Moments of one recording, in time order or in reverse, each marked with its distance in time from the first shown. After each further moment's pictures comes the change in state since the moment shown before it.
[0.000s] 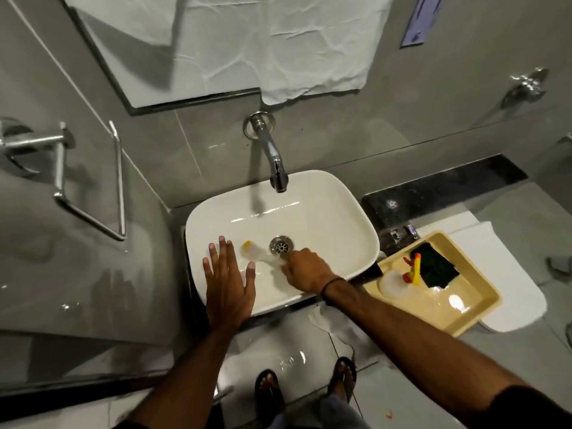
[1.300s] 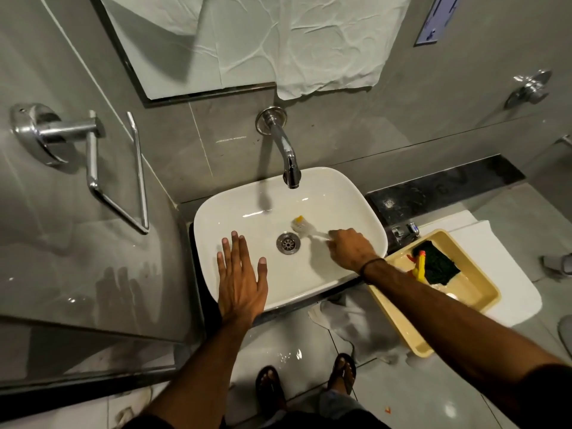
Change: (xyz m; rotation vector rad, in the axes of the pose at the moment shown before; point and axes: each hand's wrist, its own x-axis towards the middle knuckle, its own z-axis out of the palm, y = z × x) left_hand 0.000 0.003 -0.007 -0.023 -0.078 -0.001; right_hand -0.003 0.042 -0.044 -0.137 0.135 0.209
